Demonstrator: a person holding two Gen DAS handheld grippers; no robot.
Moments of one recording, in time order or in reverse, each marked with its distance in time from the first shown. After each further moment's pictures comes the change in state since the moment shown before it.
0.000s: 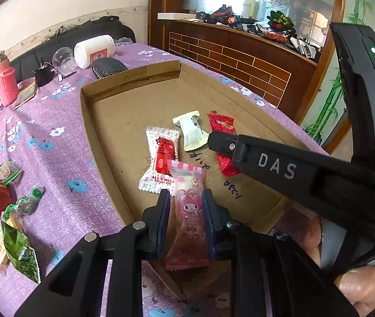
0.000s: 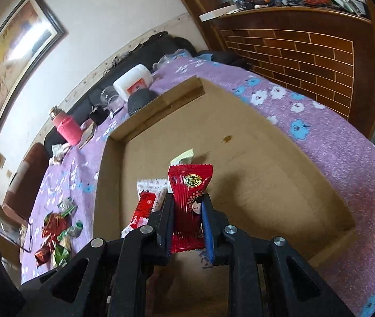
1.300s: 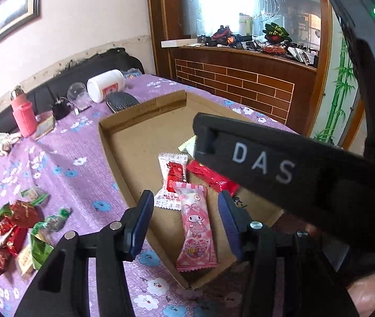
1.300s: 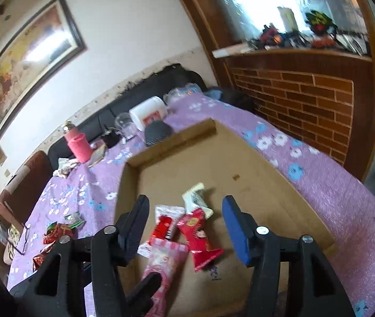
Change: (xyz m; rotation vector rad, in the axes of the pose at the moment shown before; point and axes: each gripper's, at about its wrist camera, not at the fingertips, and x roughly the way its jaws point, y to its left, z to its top) left arm -0.028 -0.016 -0.004 0.090 -0.153 0.122; right arm -0.039 0.030 -0.002 -0.120 -0.219 -0.002
